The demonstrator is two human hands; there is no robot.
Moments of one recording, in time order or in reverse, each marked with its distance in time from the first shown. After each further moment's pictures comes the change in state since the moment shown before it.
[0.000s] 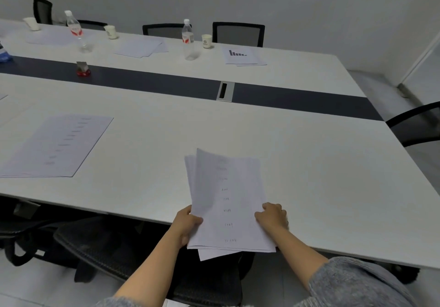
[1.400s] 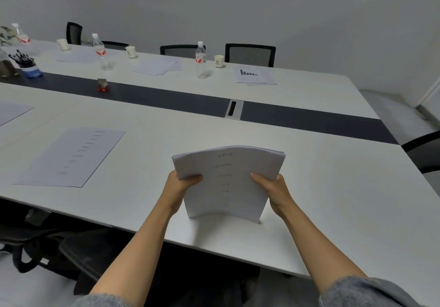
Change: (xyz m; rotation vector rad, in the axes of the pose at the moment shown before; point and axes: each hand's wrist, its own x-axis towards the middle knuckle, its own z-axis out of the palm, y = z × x) left_hand -0.035 0.116 -0.009 -0.113 -0.075 0.726; right_hand -0.014 -0.078 -0.103 1.136 -0.230 -0.541
